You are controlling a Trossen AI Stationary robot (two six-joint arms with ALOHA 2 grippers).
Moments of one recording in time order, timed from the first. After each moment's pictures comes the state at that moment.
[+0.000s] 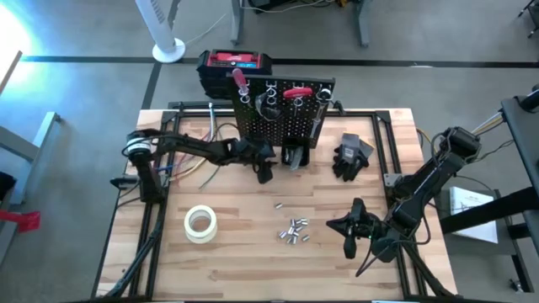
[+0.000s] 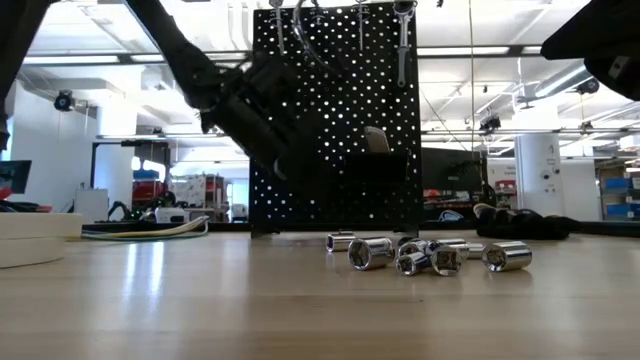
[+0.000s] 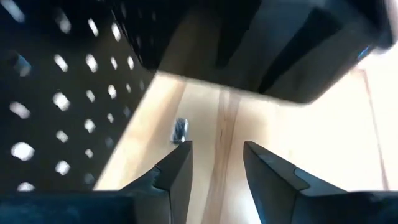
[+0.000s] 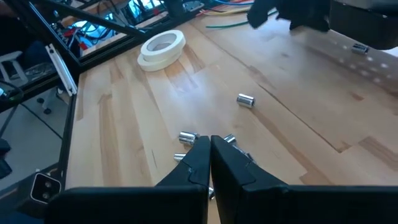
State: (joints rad) left arm 0.29 1.83 0.93 0.23 0.01 0.04; right arm 0.90 1.27 0.63 -0.15 0.94 1.05
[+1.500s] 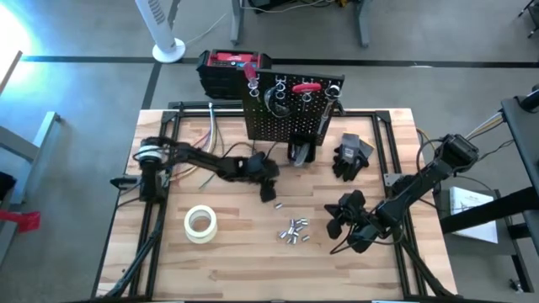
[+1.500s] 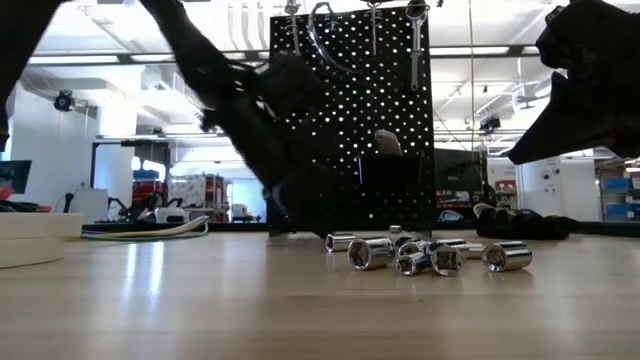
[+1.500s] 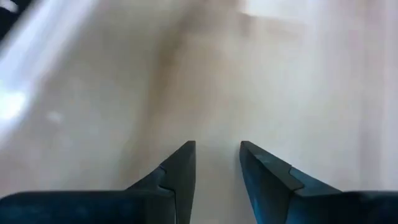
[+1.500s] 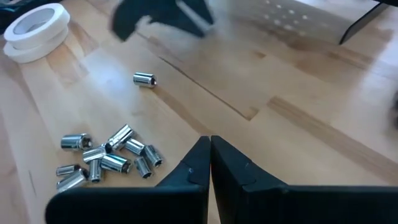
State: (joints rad) left arm 0.10 1.95 1.03 0.05 -0.16 -0.08; right arm 0.73 1.40 0.62 -0.38 0.88 1.36
